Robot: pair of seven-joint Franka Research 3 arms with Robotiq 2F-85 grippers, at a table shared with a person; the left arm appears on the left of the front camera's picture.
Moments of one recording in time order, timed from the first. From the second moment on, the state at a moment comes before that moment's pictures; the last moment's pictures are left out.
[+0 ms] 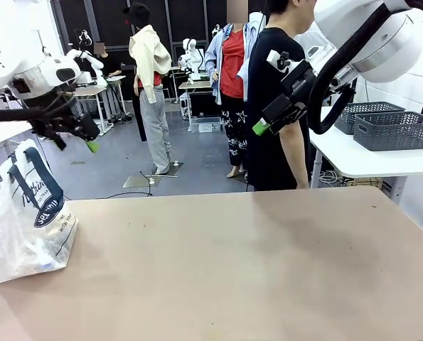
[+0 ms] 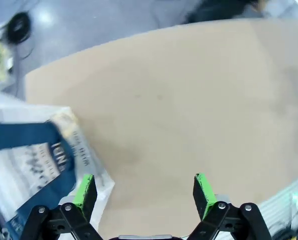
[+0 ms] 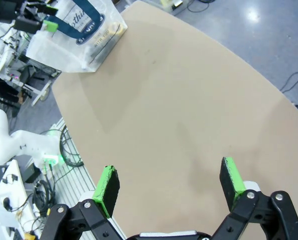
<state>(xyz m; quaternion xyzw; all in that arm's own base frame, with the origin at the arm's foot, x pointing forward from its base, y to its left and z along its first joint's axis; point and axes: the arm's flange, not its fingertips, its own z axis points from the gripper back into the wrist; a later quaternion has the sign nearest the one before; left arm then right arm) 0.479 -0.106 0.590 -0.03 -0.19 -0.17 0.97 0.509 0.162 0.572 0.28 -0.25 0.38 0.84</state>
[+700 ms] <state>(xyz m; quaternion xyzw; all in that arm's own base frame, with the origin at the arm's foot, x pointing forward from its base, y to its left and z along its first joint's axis) 0.494 -0.091 0.584 -0.15 -0.27 -0.40 0.86 0.509 0.162 0.572 0.28 -0.25 0.38 0.84</state>
